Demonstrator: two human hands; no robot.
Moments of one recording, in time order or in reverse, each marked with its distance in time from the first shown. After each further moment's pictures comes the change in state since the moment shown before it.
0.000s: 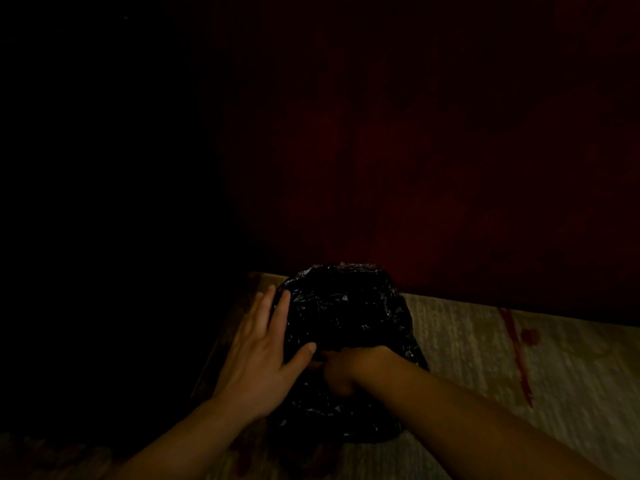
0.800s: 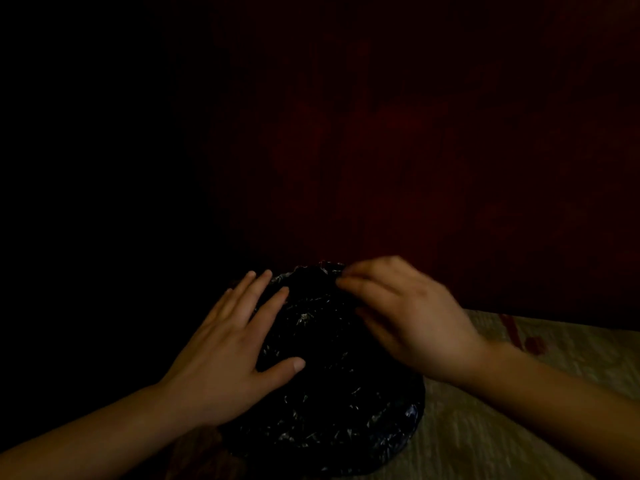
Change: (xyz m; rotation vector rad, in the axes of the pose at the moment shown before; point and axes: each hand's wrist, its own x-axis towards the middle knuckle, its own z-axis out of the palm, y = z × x) left_hand 0.021 -0.004 -0.026 0.176 -0.022 0.263; right_hand -0.084 0.082 0.016 0.023 1.354 -0.209
